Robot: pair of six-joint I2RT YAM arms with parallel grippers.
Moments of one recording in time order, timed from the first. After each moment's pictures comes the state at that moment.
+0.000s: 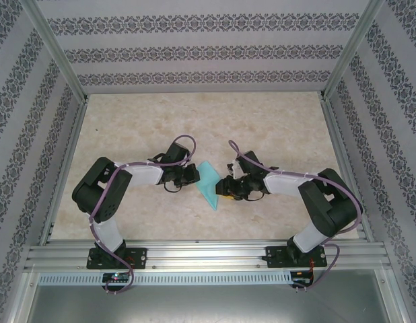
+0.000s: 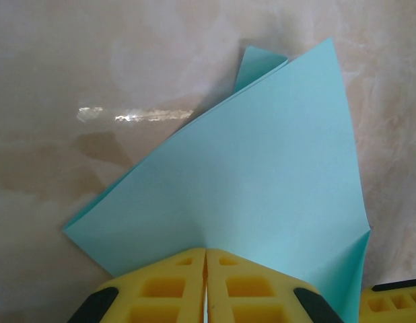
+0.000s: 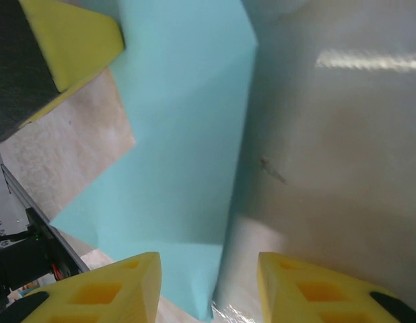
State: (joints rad) left arm -0.56 1.79 0.88 -0.07 0.36 -0.82; right arm 0.55 1.60 0.69 -0.15 -0.61 0.66
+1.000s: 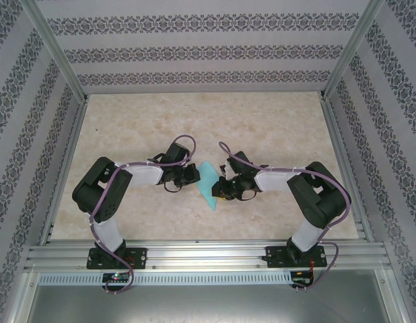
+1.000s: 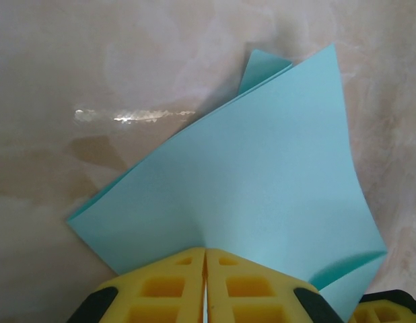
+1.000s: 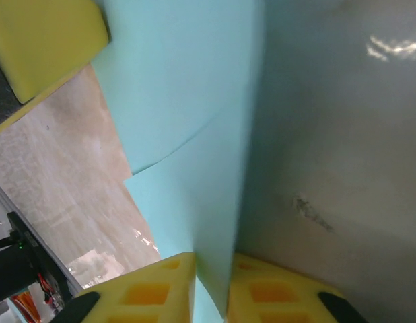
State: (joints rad) left arm -0.56 1.80 0.88 -0.06 0.37 -0.82; right arm 0.61 1.70 0.74 -0.14 -0.58 0.70
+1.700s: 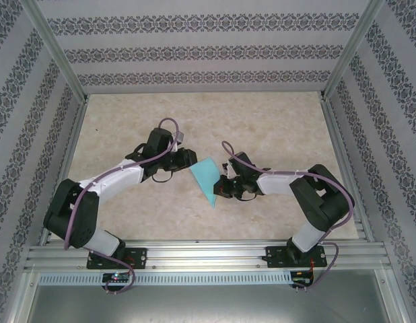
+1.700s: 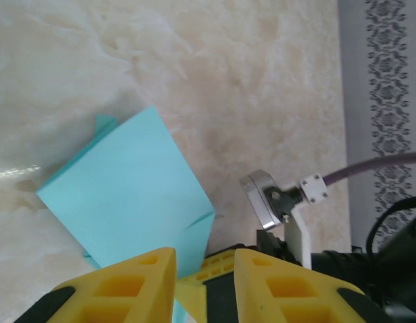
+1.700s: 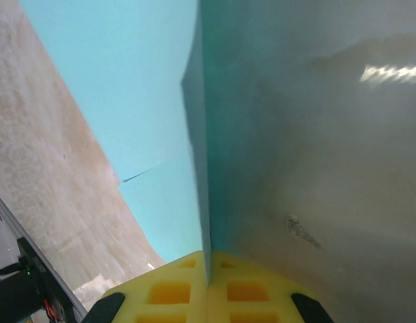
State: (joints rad) left arm -0.49 1.50 0.89 -0.11 0.49 -0.79; right arm 0.61 1.65 0.69 -0.02 -0.52 0.77
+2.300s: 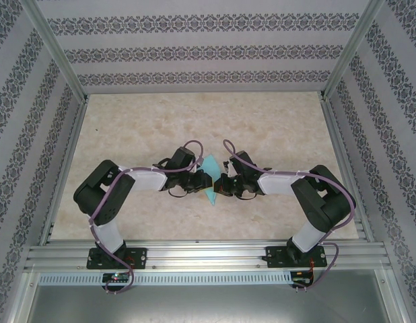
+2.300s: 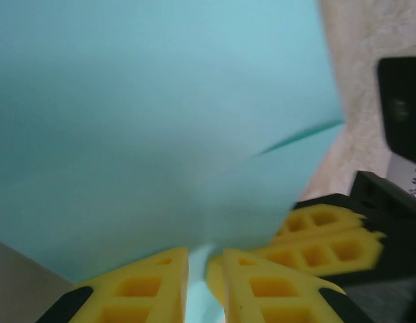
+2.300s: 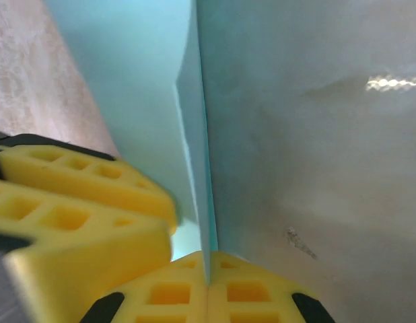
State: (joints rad) left arm -0.65 1.79 0.84 0.06 0.55 -0.92; right arm 0.61 1.65 0.69 -0.01 -0.50 0.78
